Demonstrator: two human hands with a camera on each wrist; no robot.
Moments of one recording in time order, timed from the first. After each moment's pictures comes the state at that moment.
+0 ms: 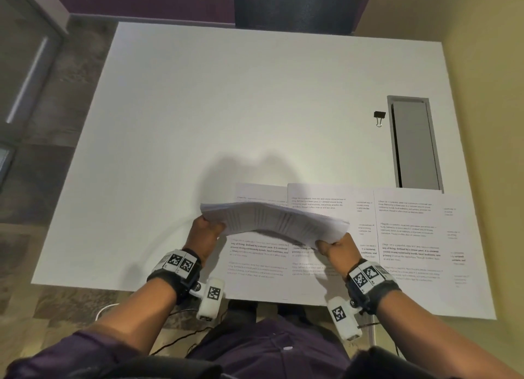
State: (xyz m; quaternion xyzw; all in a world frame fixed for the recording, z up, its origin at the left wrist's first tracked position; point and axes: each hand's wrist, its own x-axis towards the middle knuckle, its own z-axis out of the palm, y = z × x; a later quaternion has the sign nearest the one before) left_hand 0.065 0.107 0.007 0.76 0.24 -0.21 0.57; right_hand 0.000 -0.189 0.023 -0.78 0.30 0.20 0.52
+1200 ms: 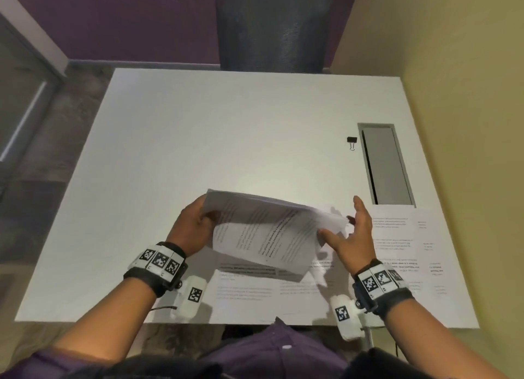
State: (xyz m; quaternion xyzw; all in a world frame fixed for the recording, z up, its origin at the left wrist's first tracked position) left_hand 0.112 0.097 0.081 0.88 -0.06 -0.14 0.46; right_hand 0.018 -0.235 0.080 -0.82 0.28 0.03 0.51
